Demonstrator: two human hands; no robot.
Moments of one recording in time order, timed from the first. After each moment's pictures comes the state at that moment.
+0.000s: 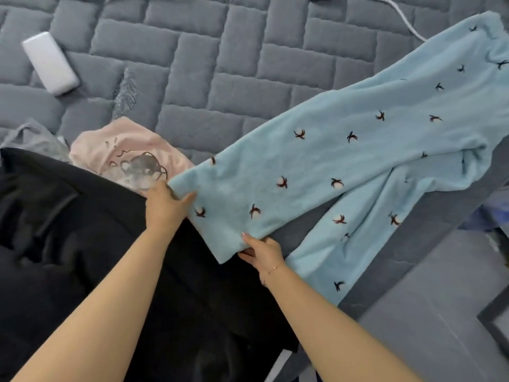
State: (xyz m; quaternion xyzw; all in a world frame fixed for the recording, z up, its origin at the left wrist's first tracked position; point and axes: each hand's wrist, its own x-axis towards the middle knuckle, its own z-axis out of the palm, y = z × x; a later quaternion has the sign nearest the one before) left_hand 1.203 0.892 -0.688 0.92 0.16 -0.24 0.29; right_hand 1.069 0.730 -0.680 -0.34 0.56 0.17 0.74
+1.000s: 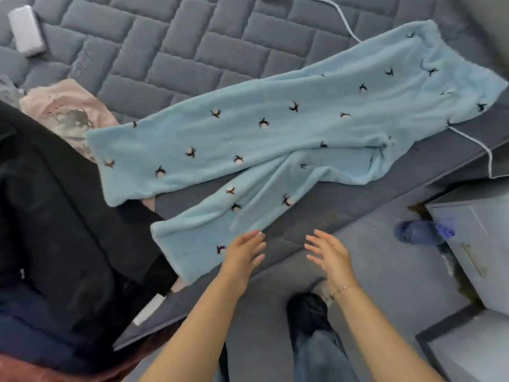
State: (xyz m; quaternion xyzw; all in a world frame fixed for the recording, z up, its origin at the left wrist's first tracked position) left_hand 0.928 0.551 -0.629 0.51 0.42 -0.35 0.66; right_hand 0.890 0.374 -0.636 -0.53 0.52 0.13 0.66
